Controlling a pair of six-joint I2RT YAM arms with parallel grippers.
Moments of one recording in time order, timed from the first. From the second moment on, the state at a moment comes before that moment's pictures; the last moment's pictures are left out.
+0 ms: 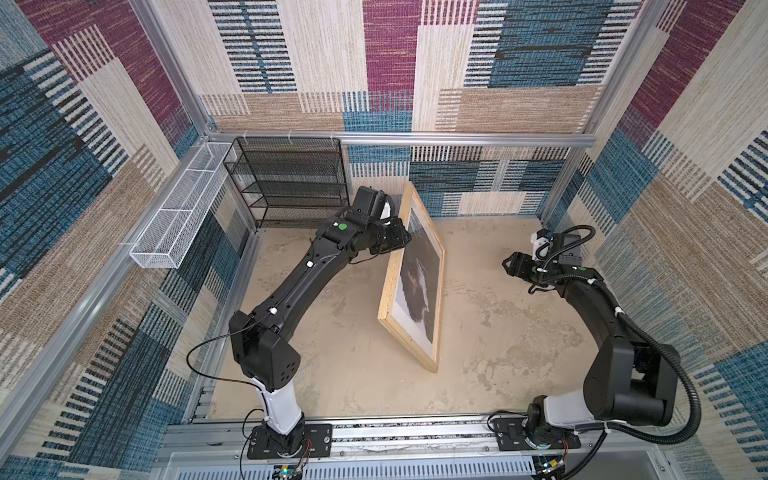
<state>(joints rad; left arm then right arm) -0.54 1.76 1.83 -0.75 0.27 -0.70 -0.18 1.44 1.06 -0.43 -0.34 0.23</state>
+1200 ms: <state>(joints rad) -0.37 1.78 1.03 0.16 0.47 -0.79 -0.05 1.66 0.85 -0.12 -0.56 0.36</state>
